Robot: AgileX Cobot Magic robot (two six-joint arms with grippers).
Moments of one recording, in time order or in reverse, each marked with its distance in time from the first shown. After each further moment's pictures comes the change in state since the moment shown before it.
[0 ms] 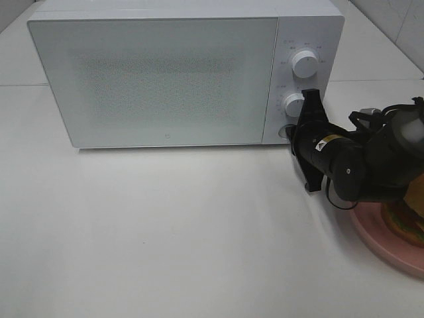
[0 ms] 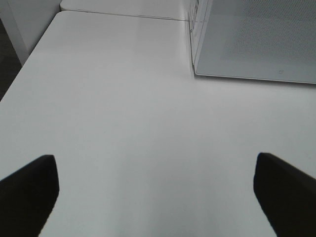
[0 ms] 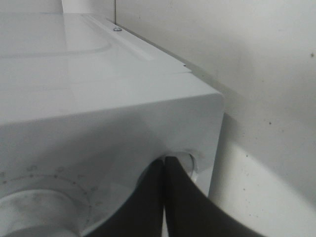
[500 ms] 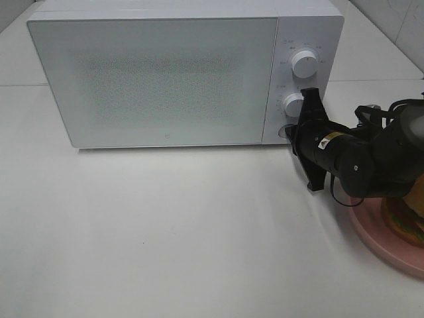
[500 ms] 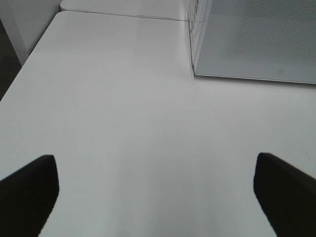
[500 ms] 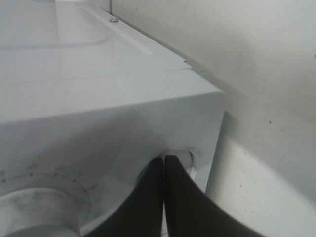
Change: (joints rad) left arm 0.000 0.000 0.000 0.000 0.000 0.000; right arm -0.022 -0.013 0.002 -0.088 0.053 0.016
